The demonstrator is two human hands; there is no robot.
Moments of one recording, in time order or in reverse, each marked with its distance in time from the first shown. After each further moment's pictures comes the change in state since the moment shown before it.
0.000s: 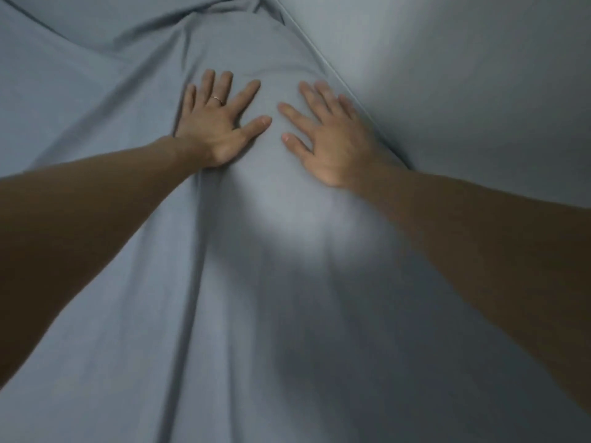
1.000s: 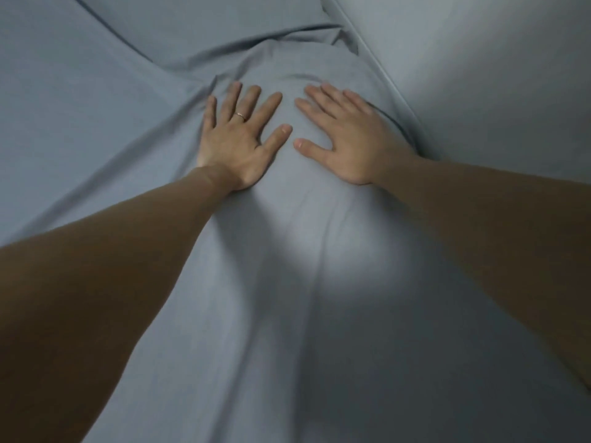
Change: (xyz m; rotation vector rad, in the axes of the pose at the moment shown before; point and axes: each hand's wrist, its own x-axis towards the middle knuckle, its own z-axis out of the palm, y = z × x) left_hand 0.012 -0.060 0.005 -0.002 0.199 -0.097; right_hand 0.102 -0.028 0.011 0.004 -0.009 -0.289
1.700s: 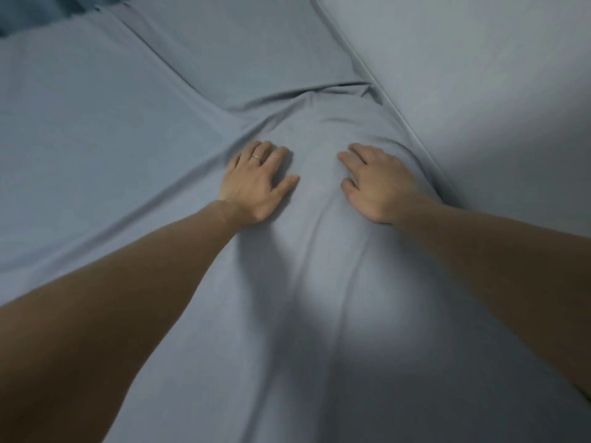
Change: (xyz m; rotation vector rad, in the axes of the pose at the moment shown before) left_hand -0.052 -0.030 -0.027 -0.074 0.096 0.031; right_hand -0.025 -0.036 -0.034 0.005 -0.081 0.178
